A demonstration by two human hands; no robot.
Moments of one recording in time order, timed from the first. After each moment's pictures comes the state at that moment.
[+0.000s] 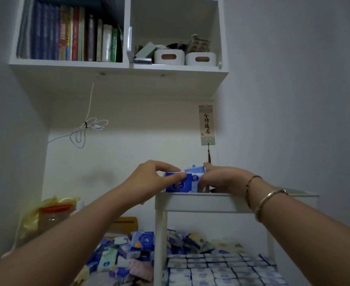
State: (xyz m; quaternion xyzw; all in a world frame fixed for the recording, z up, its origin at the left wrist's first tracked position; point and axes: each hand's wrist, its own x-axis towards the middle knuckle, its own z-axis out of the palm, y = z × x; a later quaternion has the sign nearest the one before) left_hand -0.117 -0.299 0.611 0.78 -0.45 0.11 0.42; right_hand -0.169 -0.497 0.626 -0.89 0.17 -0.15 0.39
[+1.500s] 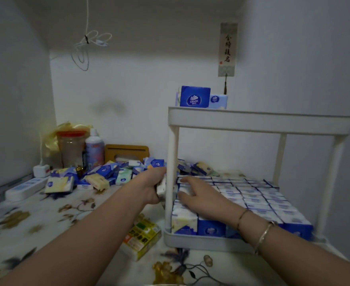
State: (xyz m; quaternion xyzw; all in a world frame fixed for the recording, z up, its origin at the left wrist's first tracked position) left_hand -0.072 -0.322 0.446 0.63 -0.07 -0.32 0.70; right_hand -0.172 -0.435 0.424 -0.95 0.04 -0.15 0.25
